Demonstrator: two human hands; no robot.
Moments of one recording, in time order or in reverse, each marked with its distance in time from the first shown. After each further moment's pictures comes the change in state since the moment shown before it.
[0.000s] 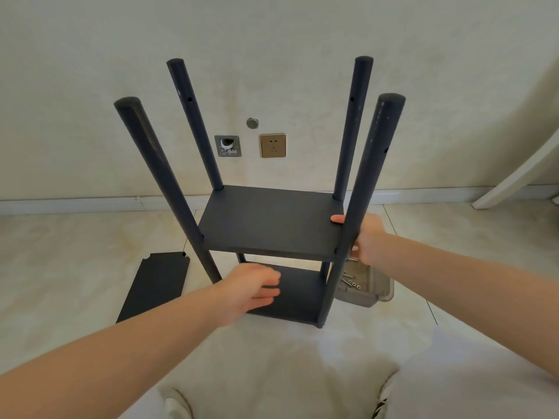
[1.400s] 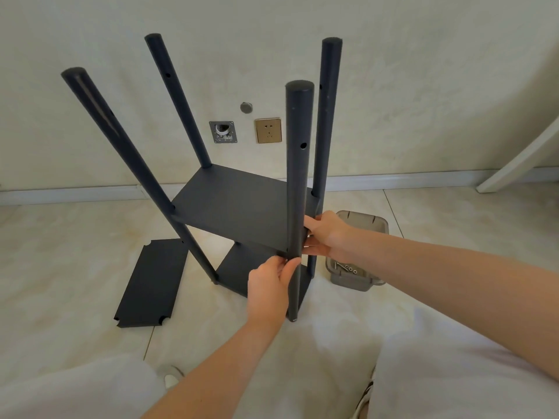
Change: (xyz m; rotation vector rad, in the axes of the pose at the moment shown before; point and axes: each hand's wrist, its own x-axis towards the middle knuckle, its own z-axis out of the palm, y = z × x) left_hand 0.022 -0.055 0.078 0.494 0.502 0.588; right_hand 0.001 0.033 0.025 -0.235 -0.288 -0.134
